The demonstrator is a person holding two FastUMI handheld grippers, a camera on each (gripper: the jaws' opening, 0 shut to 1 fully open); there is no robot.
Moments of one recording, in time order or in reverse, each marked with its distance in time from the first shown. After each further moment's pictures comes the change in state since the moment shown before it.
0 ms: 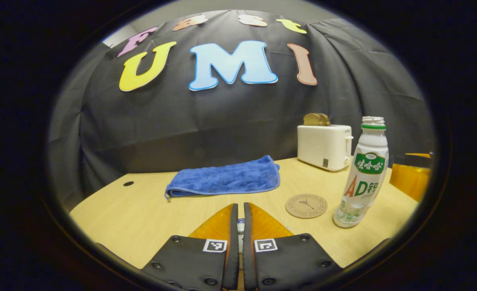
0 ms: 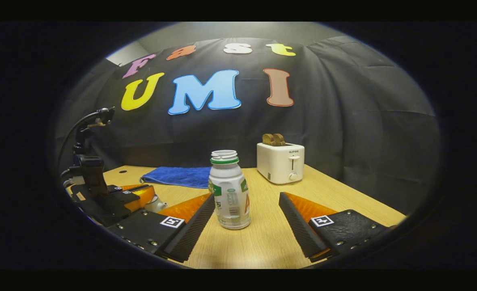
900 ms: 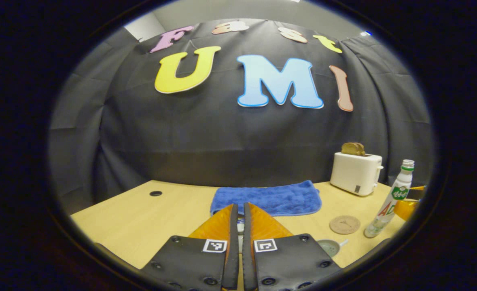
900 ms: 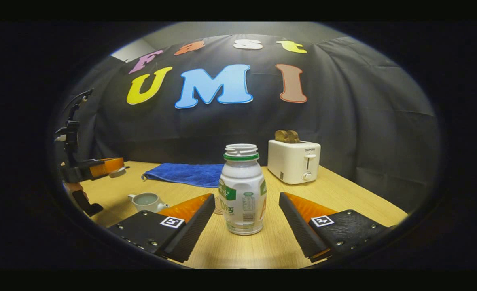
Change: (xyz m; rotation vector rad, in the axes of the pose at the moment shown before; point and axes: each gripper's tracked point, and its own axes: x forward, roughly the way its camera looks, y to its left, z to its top) left arm -0.003 0.156 0.038 -0.088 -0.100 0.167; right arm 0.041 0.023 -0.013 -0.040 0.025 0.044
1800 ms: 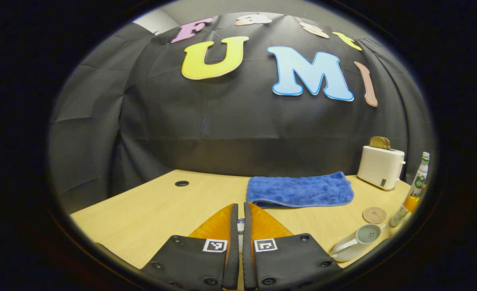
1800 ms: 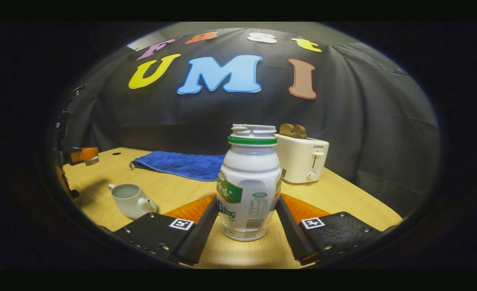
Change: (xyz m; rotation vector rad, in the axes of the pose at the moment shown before) left arm 0.006 0.064 -0.031 -0.037 0.064 0.104; right arm 0.030 0.003 -0.015 -0.108 0.045 -0.029
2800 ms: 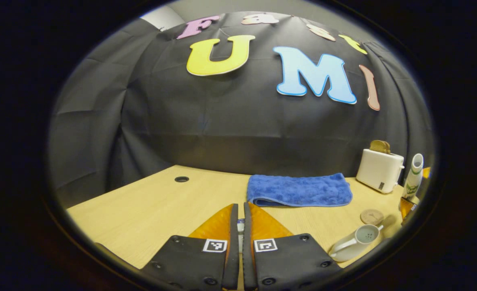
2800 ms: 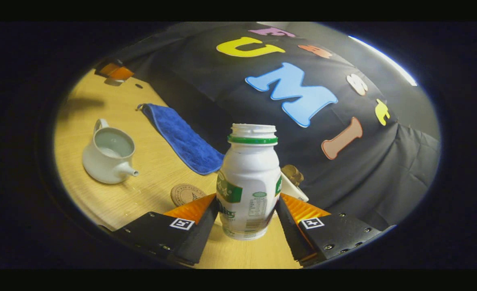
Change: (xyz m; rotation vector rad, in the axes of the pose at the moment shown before) left arm -0.001 0.003 -0.004 -0.035 0.015 -0.001; right arm 0.012 0.021 0.037 -0.824 -0.073 -0.132
